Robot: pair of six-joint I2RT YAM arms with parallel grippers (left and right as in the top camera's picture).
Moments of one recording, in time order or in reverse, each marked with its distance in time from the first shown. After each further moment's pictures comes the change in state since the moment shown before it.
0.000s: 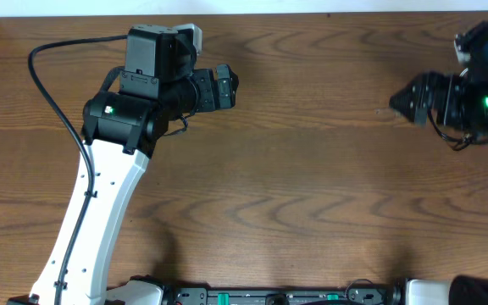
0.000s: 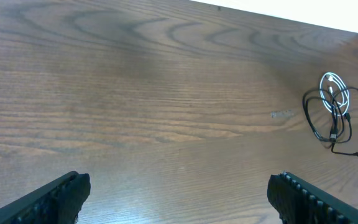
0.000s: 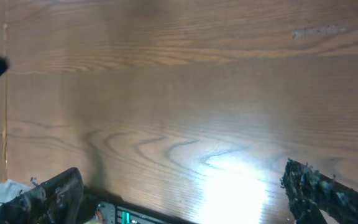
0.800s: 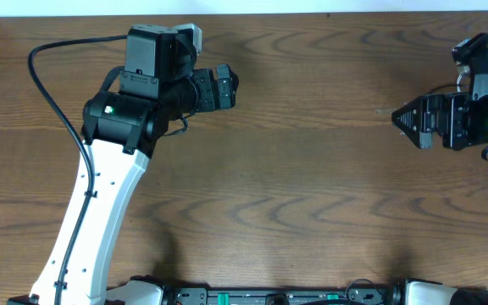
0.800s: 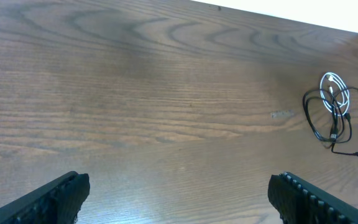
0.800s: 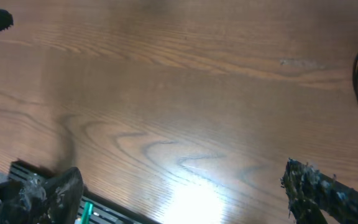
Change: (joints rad) left arm 0.000 0.000 0.000 0.000 0.000 0.000; right arm 0.005 -0.056 0.001 -0.005 0.023 -0.204
